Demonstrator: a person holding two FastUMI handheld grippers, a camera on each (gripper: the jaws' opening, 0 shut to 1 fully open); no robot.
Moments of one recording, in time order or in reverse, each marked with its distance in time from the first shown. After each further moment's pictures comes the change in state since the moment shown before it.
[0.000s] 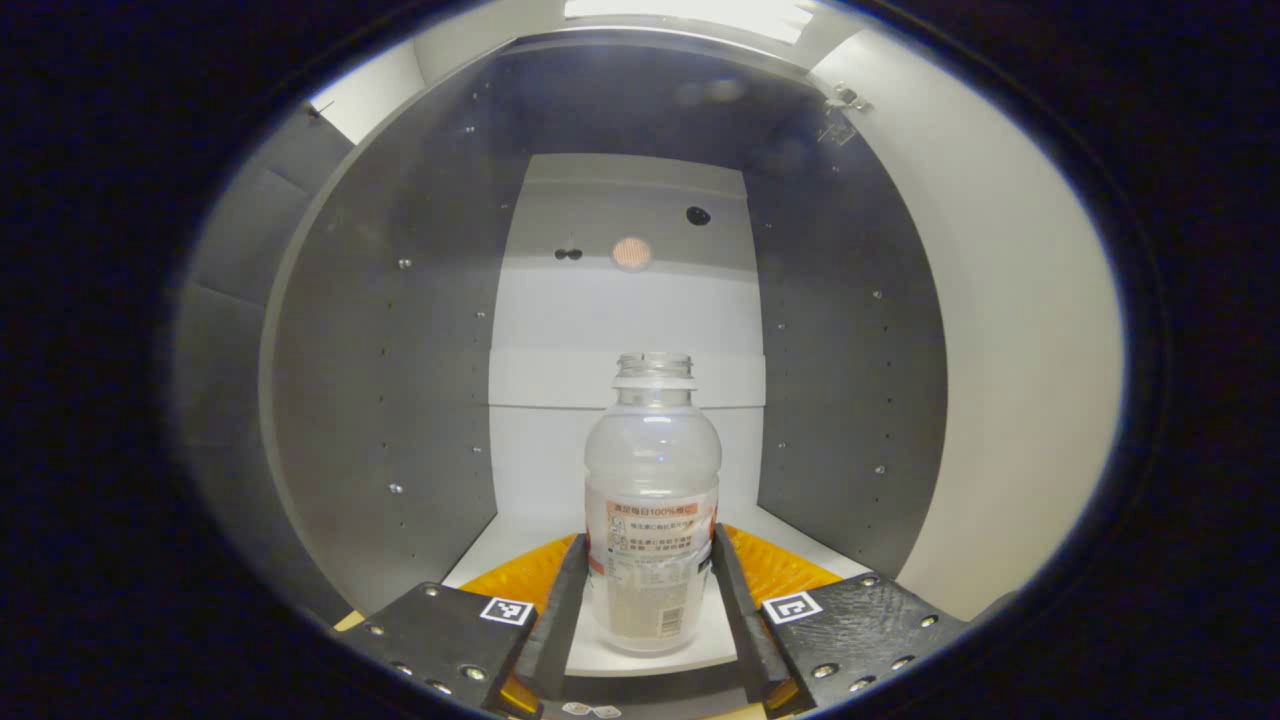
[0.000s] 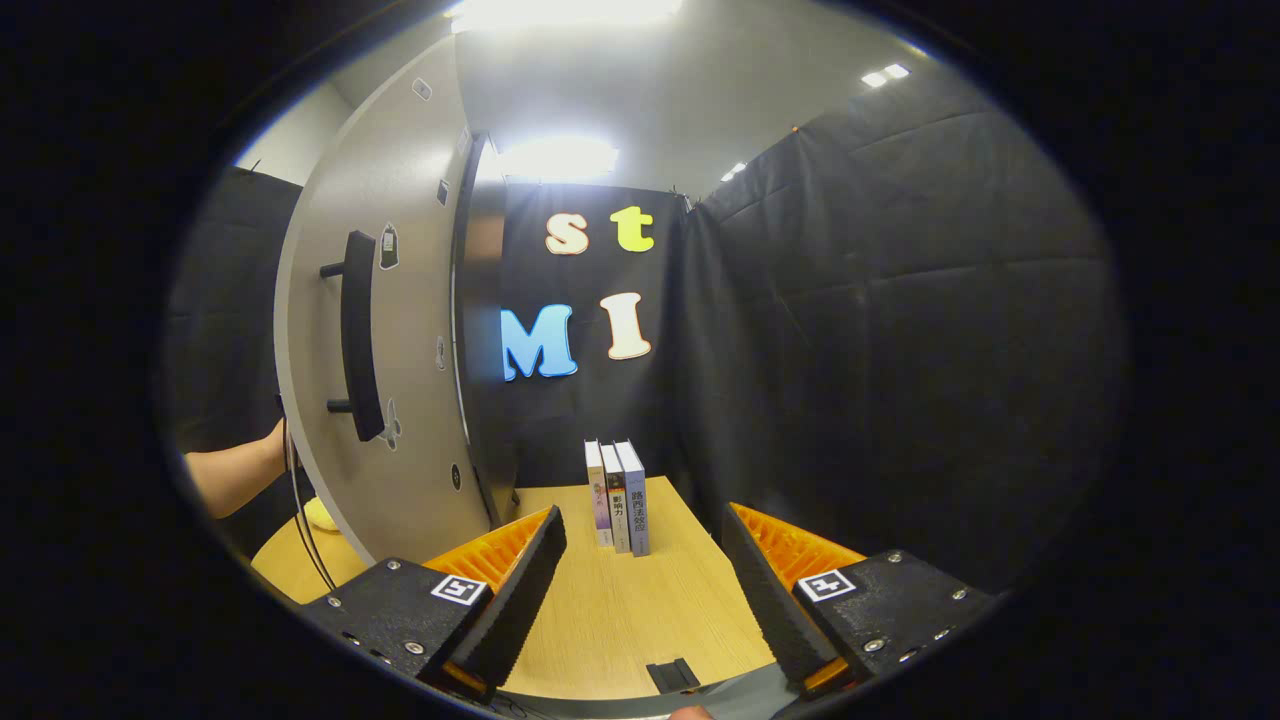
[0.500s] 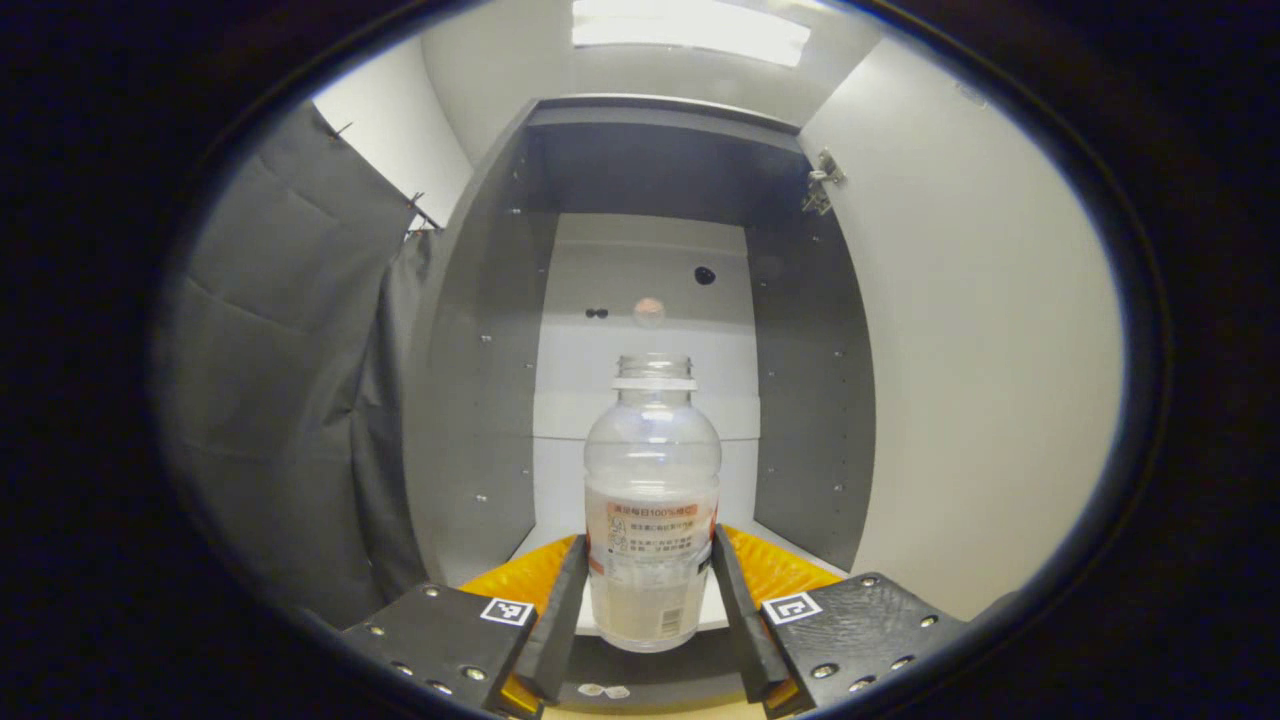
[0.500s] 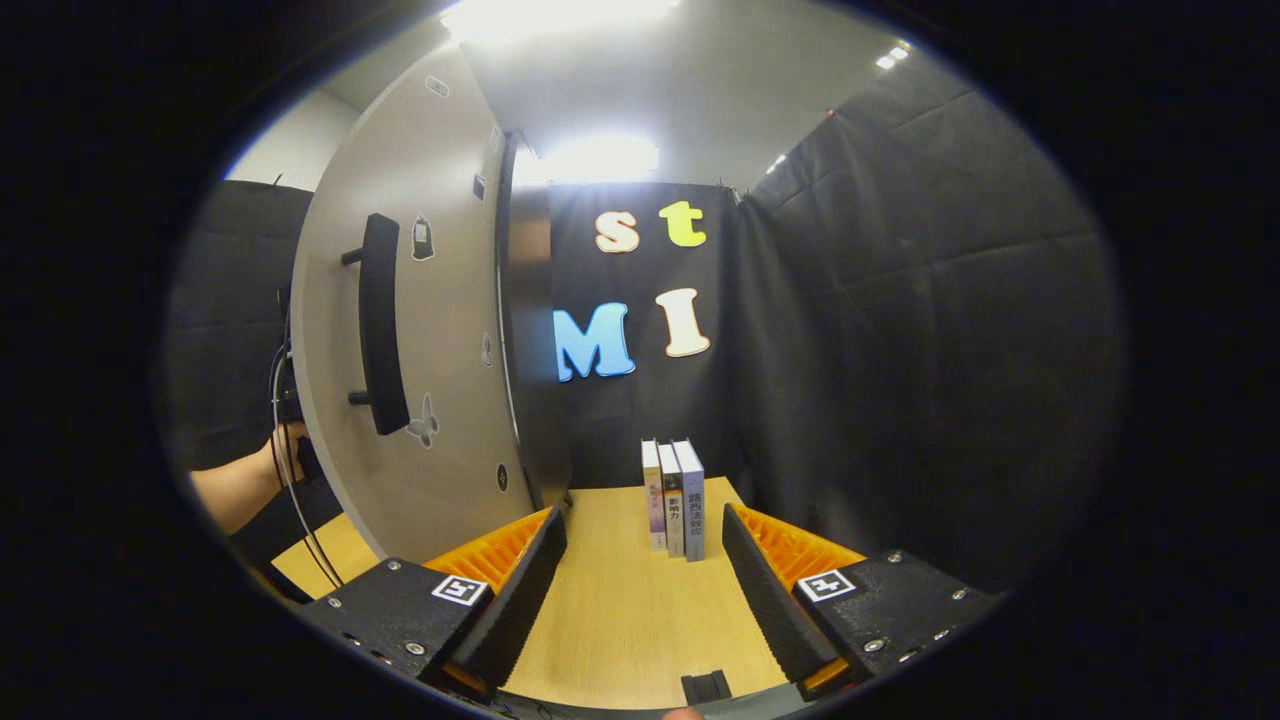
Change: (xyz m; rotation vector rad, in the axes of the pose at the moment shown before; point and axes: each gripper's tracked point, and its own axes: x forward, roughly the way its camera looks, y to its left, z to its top) left arm -0.083 0.008 0.029 -0.001 -0.083 0.043; right arm 0.029 0.041 -0.013 0.023 0.005 0.202
